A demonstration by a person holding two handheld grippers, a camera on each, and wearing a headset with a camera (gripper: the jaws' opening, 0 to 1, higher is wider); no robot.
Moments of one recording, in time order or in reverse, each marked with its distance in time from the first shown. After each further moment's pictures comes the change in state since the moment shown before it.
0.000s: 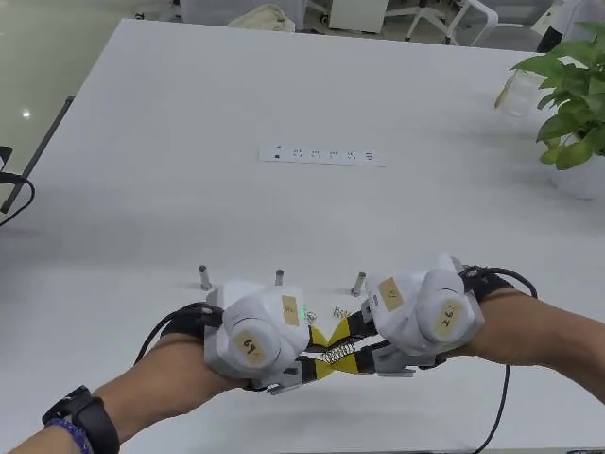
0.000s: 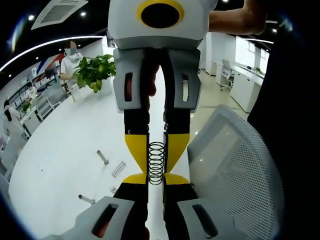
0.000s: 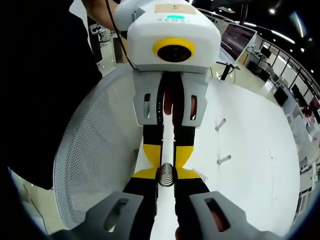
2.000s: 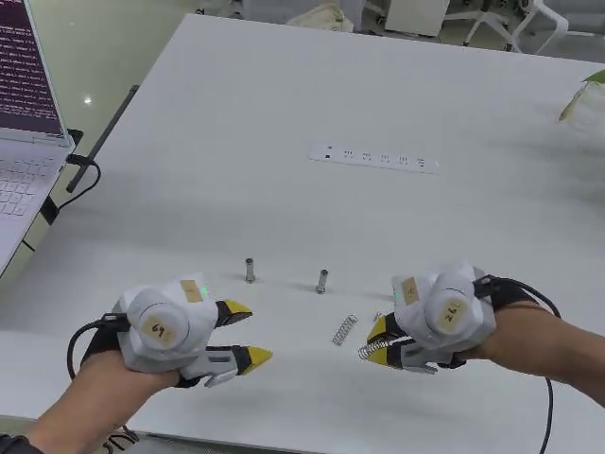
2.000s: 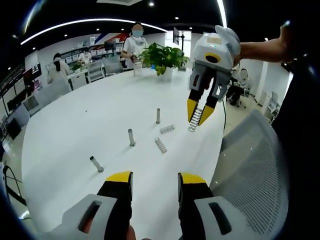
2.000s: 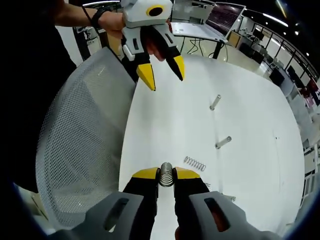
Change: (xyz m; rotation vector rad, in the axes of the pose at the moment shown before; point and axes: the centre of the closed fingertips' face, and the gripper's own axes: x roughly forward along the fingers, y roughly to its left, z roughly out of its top) left arm -0.100 0.049 -0.111 -0.399 -0.007 0.363; right arm 0.035 -0.032 -0.033 0.120 0.103 -0.023
